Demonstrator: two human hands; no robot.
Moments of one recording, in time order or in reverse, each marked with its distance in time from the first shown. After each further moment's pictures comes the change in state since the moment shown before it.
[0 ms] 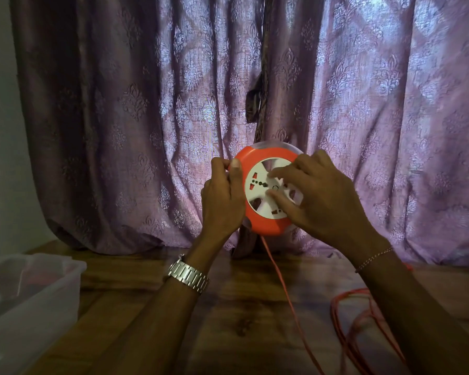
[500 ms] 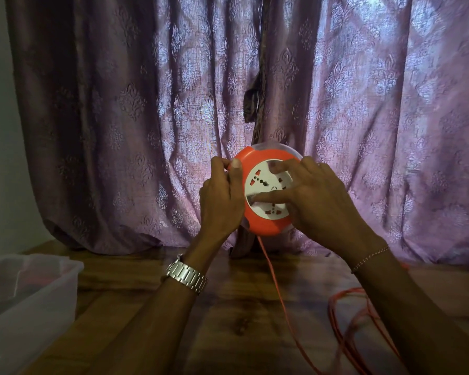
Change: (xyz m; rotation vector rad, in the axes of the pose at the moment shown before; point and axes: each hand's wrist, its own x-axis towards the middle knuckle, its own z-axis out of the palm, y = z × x) left_hand 0.000 0.002 -0.001 0.003 -0.020 0.026; right_hand 0.002 0.001 -0.002 -0.181 -0.293 -0.082
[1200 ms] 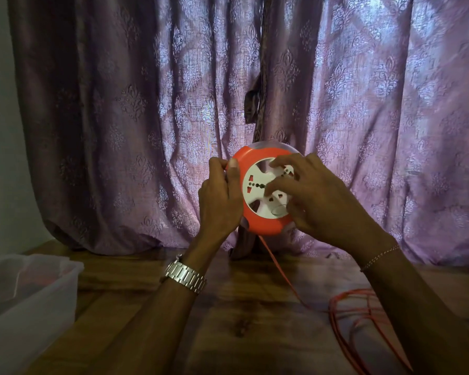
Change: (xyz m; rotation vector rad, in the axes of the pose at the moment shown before) left_hand 0.002 -0.003 0.000 0.011 0.028 -0.019; right_hand -0.001 0.007 -0.002 0.224 0.144 -0.068
